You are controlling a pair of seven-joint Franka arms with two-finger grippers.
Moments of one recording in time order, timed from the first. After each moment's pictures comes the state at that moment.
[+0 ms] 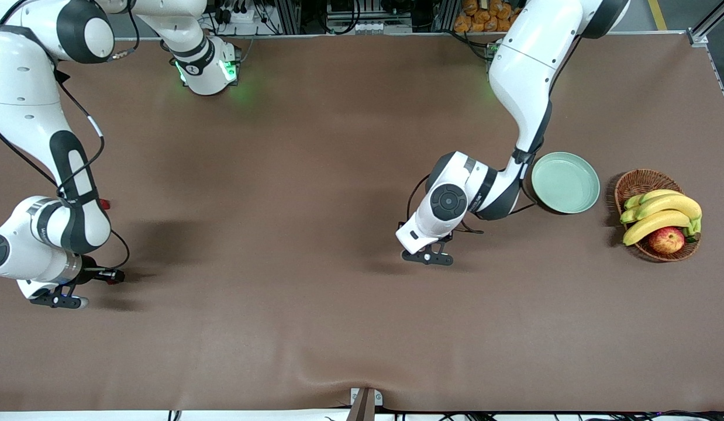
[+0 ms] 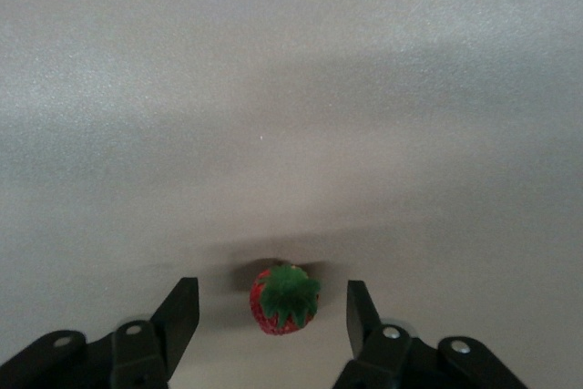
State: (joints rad) left arm -0.53 0.74 -0.05 -1.59 -0.06 2.30 -0.39; right arm -0.22 0.82 -0.05 -1.51 0.02 2.30 -0.16
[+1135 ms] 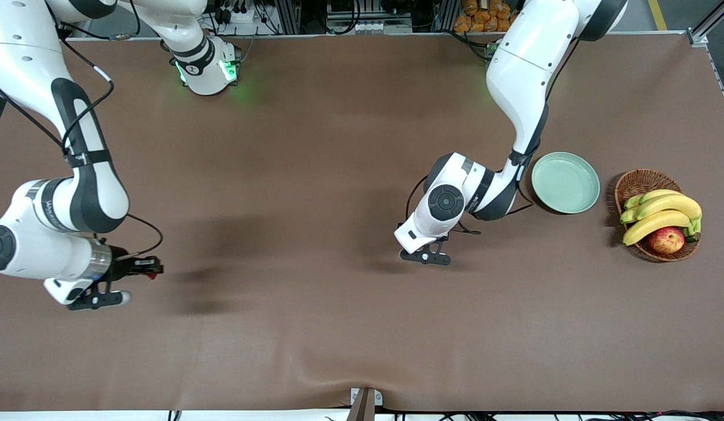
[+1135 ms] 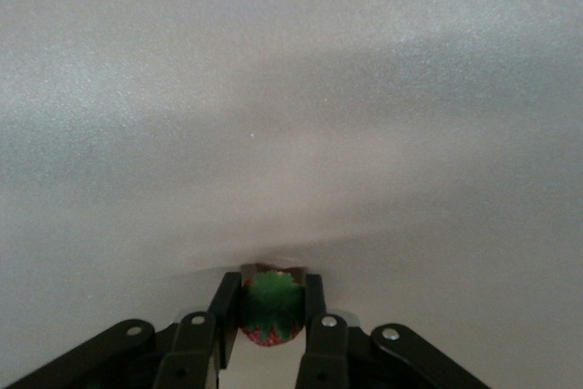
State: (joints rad) left arm -0.53 0.76 -0.05 -1.59 -0.06 2.31 -0.39; right arm -0.19 0.61 0.22 -1.50 0.02 1.99 -0.09
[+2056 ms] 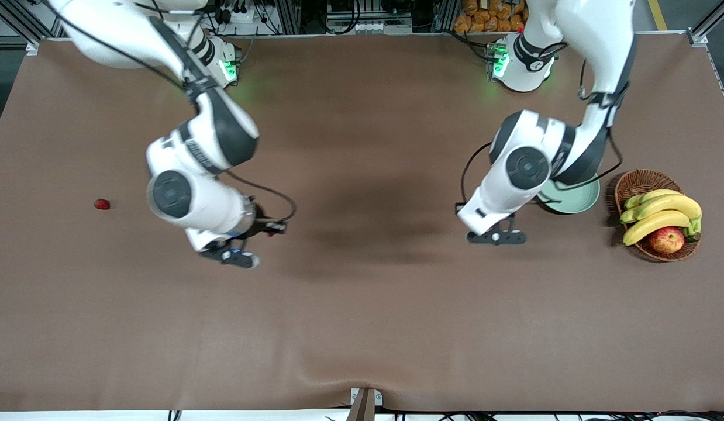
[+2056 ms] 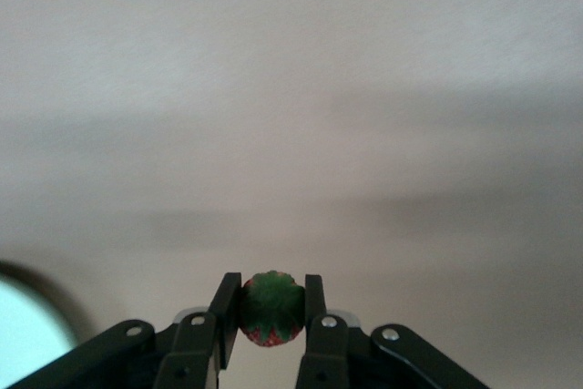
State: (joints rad) left arm -0.37 0.31 -0.03 -1.91 0.02 2.13 -0.37; right arm 0.16 0.53 0.37 -1.51 0.03 1.98 0.75
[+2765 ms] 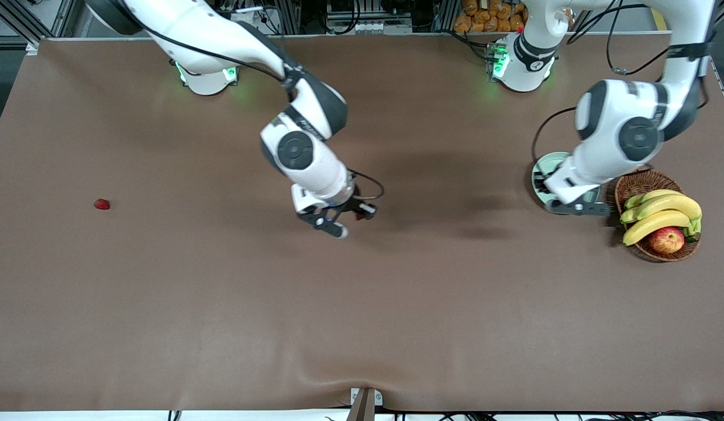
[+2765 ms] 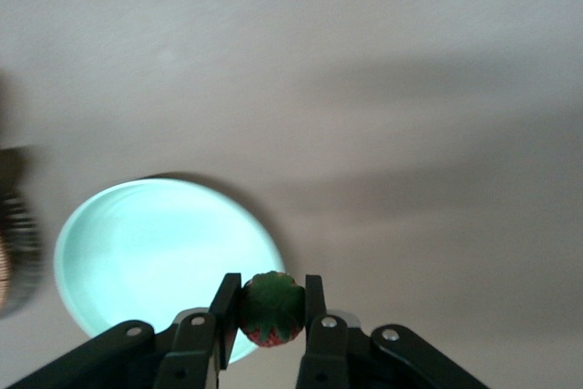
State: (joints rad) left arm -0.04 0.07 -0.03 -2.25 0.02 2.15 0.04; right arm 0.45 0.69 0.36 -1.53 0.03 2.42 1.22
